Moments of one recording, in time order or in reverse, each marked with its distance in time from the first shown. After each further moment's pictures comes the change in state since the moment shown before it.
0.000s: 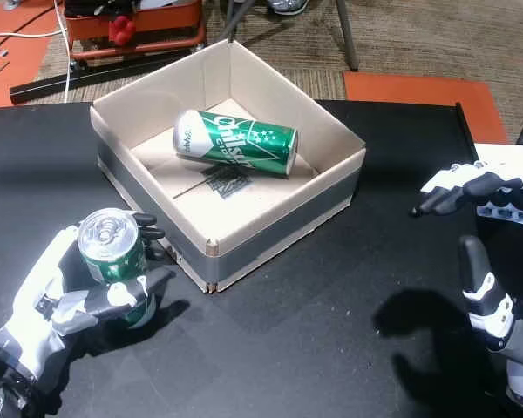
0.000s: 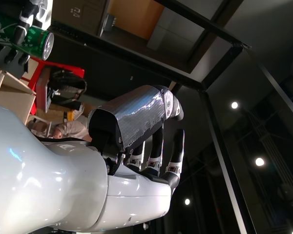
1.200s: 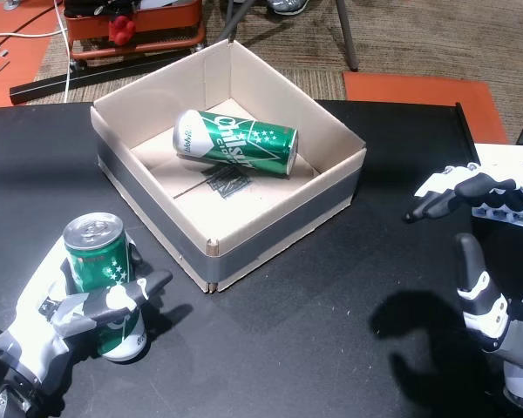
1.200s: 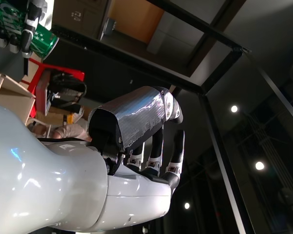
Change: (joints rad) left arm 0.001 -0.015 0.016 0.001 -0.003 -0.008 -0.001; right arm 0.000 0.000 0.020 0.001 -0.001 0.008 -0.004
